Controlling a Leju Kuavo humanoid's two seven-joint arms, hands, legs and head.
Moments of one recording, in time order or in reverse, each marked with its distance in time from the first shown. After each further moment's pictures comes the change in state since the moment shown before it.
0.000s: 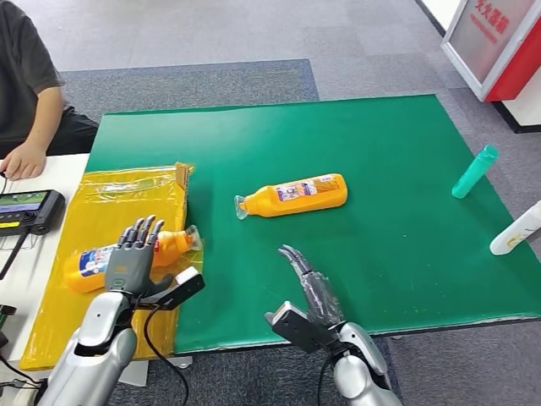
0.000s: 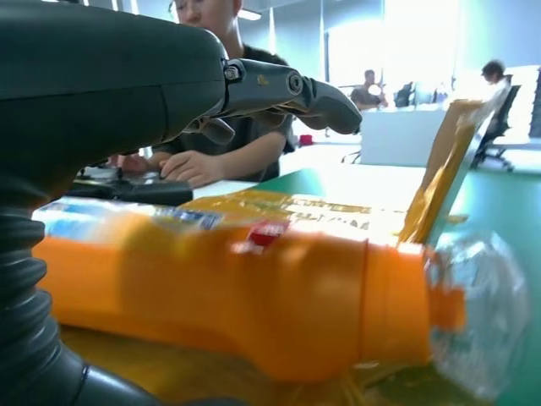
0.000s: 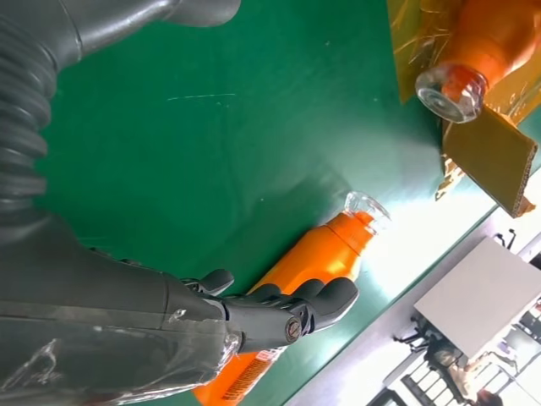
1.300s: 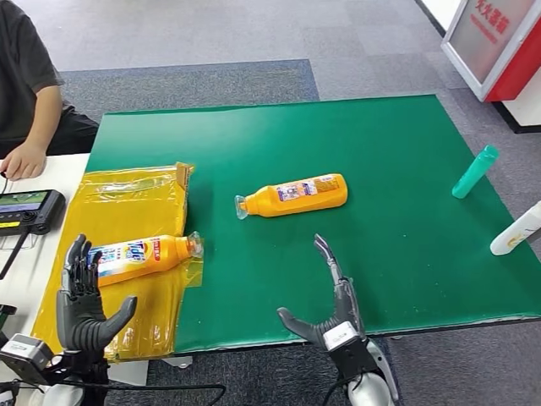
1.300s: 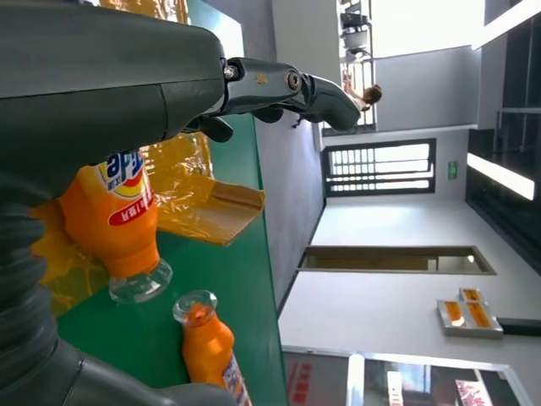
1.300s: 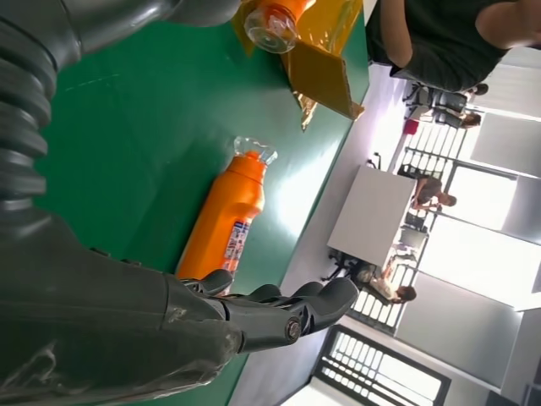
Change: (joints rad) left arm 0.311 -0.189 0.321 -0.340 1.275 -0.485 -0.752; right arm 0.121 -0.007 -0.003 -0.178 -0.352 -0.085 -0.237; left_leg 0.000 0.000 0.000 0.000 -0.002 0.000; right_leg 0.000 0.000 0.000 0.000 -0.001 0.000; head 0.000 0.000
